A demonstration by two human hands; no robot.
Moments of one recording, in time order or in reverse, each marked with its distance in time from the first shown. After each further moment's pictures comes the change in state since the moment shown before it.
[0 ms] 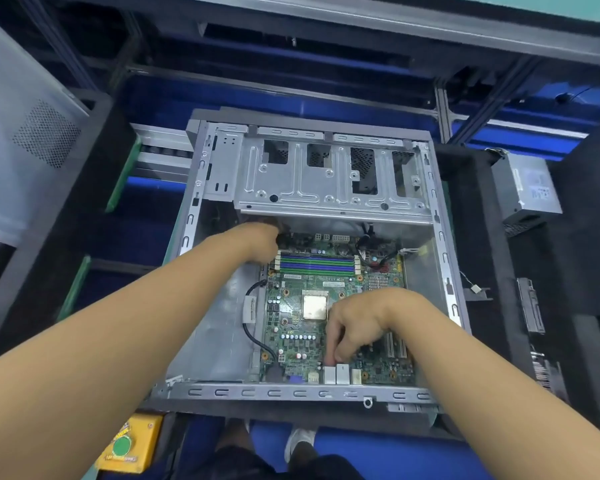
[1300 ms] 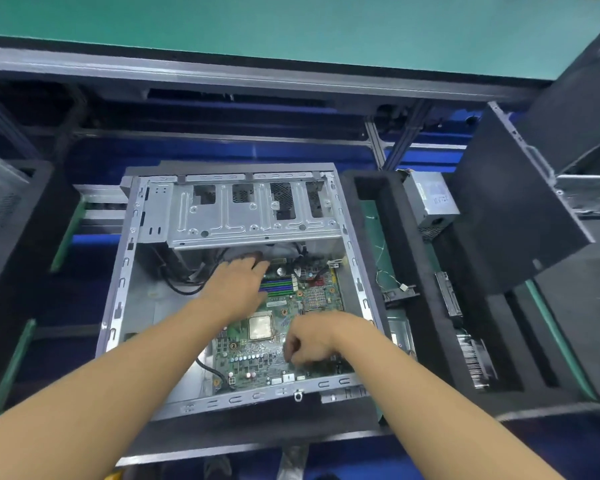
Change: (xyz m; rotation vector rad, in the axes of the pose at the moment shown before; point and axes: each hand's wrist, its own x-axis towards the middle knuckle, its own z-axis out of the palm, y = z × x) left_hand -0.013 0.060 0.040 0.256 0.347 0.206; right_hand -0.036 0.007 0.034 -0.033 0.334 0.113
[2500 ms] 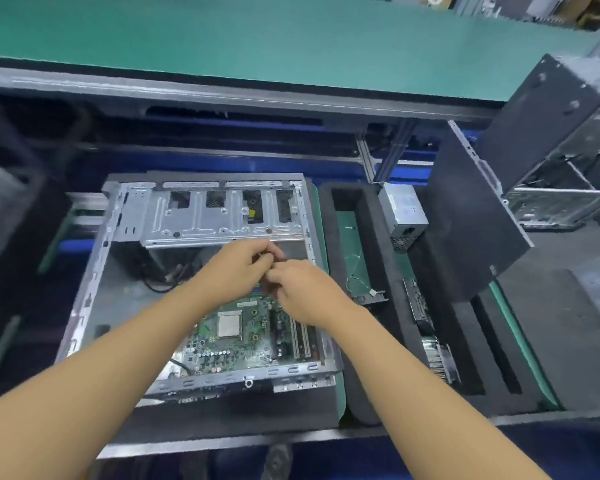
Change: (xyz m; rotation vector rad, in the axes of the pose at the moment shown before) left_hand -0.036 0.061 -0.074 -0.819 0.284 0.063; right_hand -0.072 0.002 -0.032 -0.092 0.706 -0.156
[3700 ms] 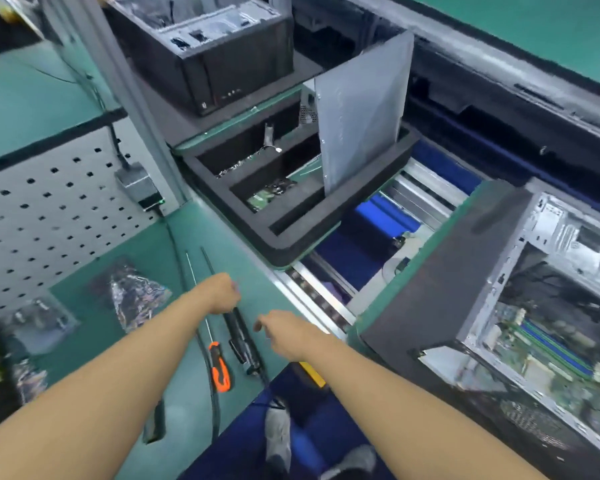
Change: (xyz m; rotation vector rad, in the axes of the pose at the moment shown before) left_hand -0.441 -0.336 -0.152 -0.039 0.212 -1.160; right_hand 0.097 -0.409 0.324 -0.187 -0.762 -0.524
